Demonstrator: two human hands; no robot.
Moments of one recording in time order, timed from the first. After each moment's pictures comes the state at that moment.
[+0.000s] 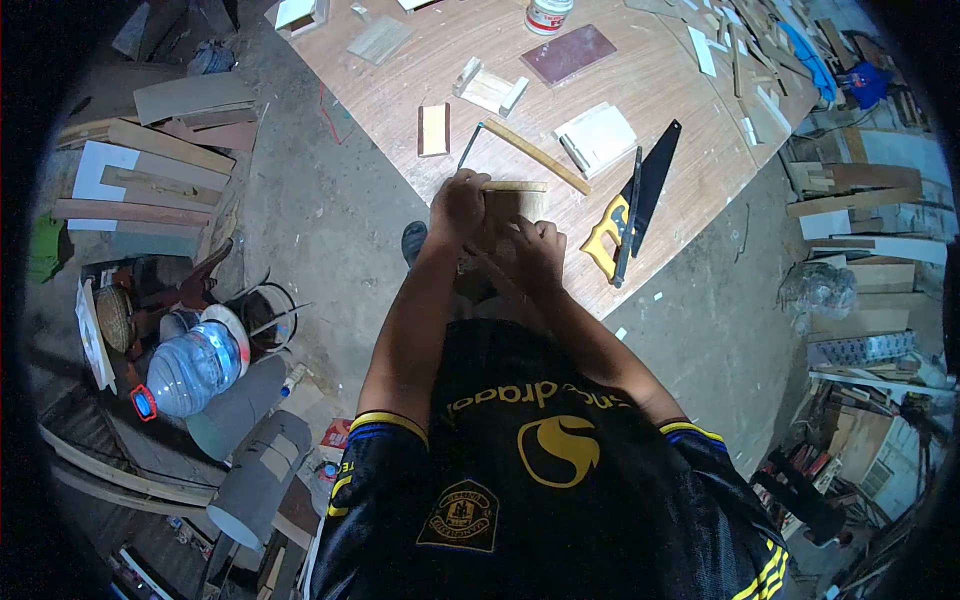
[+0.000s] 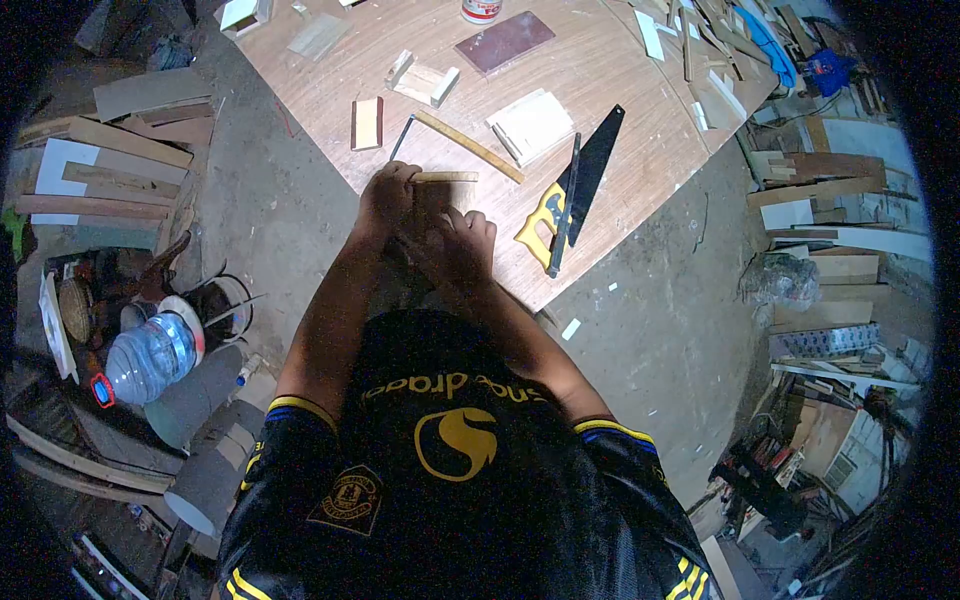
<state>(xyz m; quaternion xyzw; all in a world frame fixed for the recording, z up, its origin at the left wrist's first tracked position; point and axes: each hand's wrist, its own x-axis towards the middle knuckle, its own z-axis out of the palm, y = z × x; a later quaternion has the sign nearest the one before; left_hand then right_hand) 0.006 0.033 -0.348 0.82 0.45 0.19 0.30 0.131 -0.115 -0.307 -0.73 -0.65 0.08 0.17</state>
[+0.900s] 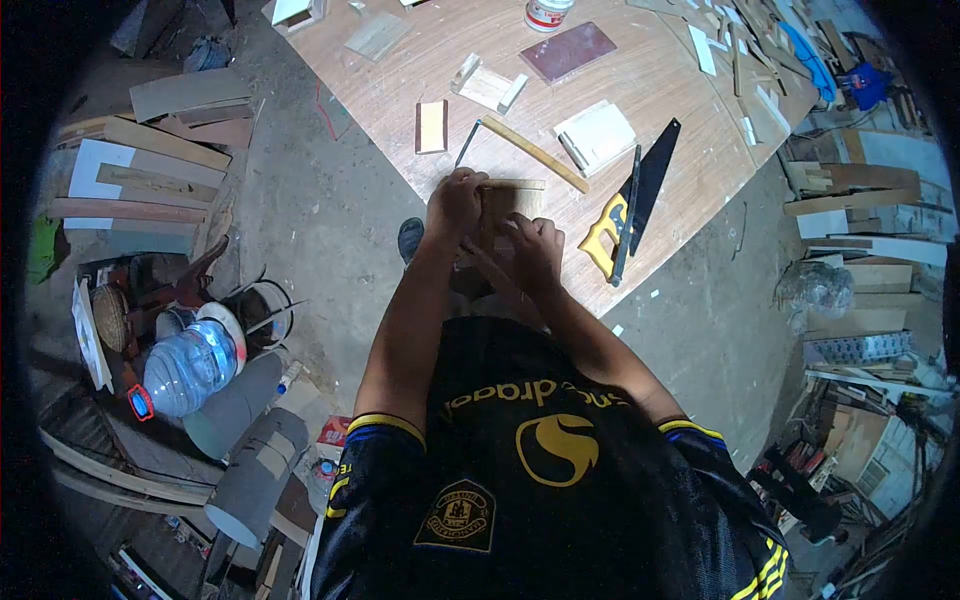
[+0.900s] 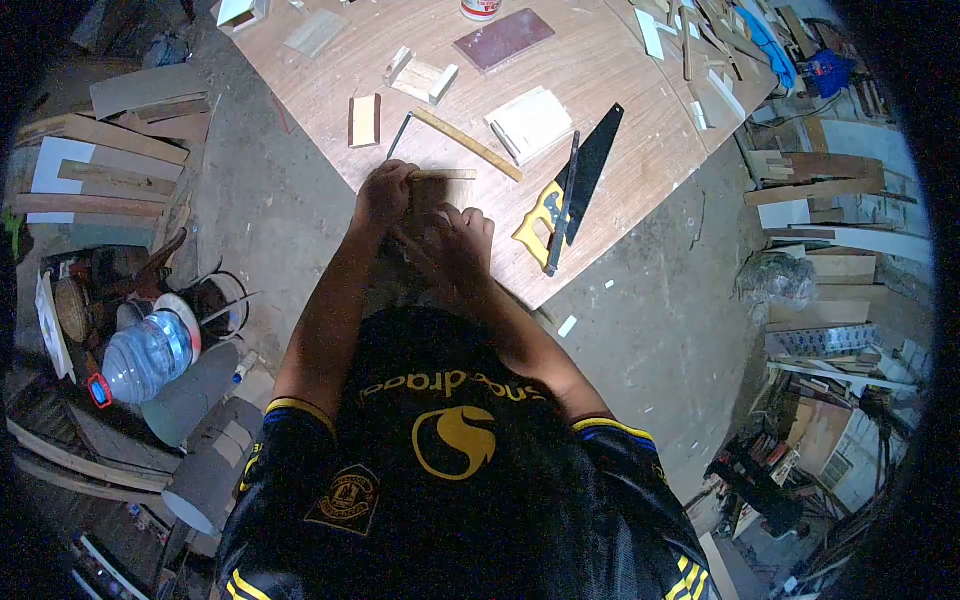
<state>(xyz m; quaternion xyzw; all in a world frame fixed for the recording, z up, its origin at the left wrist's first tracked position) 0.002 0.032 -0.354 0.81 0.45 0.22 0.31 0.133 -0.113 -0.311 -0.73 -0.66 0.07 0.17</state>
